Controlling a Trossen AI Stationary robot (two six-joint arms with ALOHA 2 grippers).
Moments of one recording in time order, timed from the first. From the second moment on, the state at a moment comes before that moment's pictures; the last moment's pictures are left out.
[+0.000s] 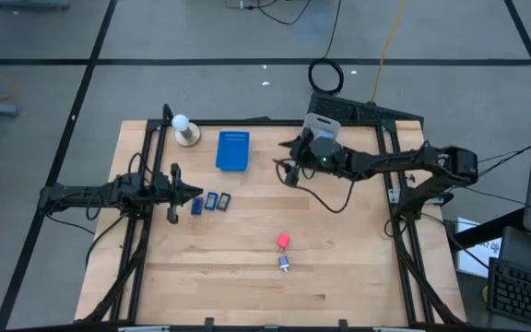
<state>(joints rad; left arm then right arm) 0.00 0.05 0.02 0.06 -0.05 -0.05 -0.25 1.49 0.84 0.37 0.18 -0.12</state>
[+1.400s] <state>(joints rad) 0.00 0.05 0.02 0.06 -0.05 -0.05 0.31 0.99 0.54 0.25 0.08 0.02</state>
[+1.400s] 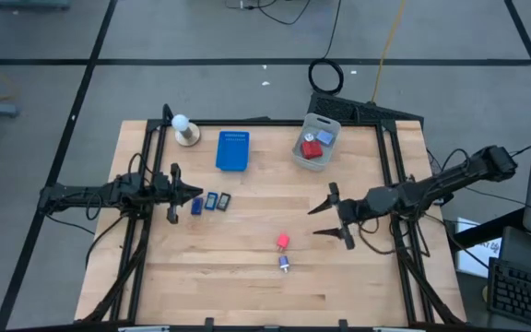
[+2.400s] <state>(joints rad) 0.00 0.05 0.02 0.06 -0.05 -0.05 0.31 0.82 0.03 0.98 0.20 0.00</state>
